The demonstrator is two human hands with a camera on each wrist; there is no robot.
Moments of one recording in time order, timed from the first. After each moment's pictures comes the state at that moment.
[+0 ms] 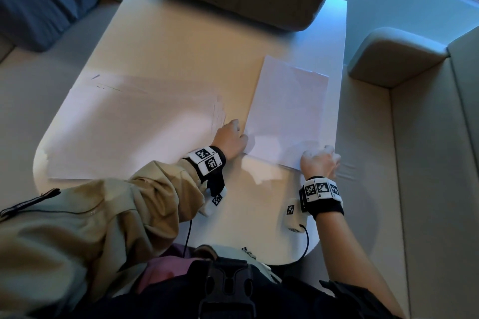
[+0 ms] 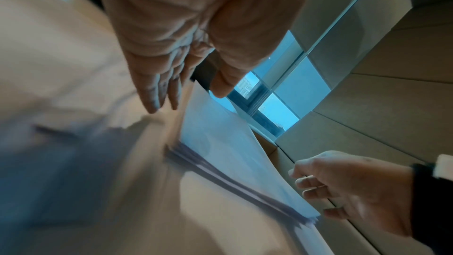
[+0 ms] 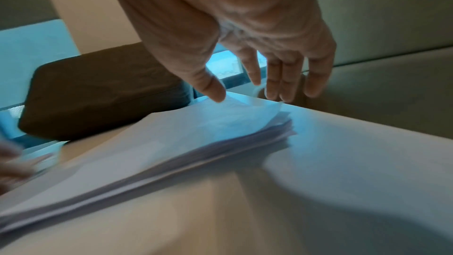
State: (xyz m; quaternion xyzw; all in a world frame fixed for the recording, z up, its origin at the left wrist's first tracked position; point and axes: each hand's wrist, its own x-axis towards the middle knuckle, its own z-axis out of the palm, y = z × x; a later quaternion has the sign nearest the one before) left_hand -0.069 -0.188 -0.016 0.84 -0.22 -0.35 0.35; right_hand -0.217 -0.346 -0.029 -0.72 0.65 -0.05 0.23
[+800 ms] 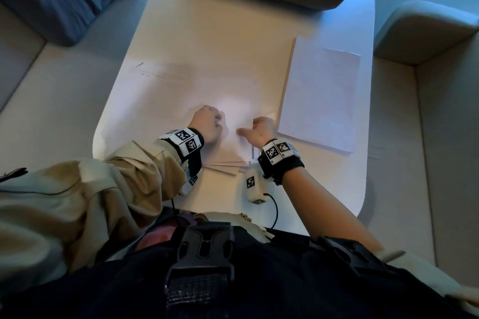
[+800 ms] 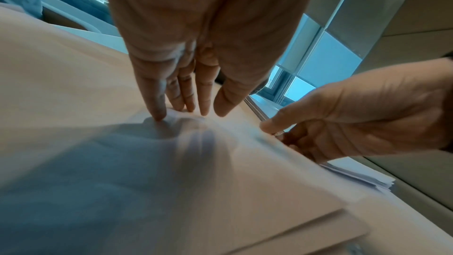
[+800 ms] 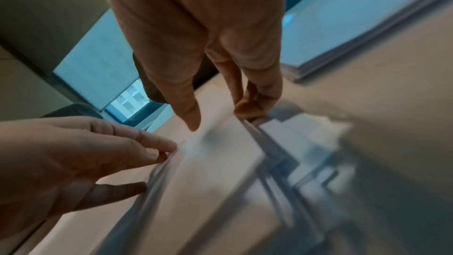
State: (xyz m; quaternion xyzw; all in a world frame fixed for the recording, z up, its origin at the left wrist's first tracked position) left_hand 0.009 -0.059 -0.043 0.89 -0.27 -0.30 0.21; right_hand -0.093 -0.184 -0.032 -0.78 0.44 0.09 0.44
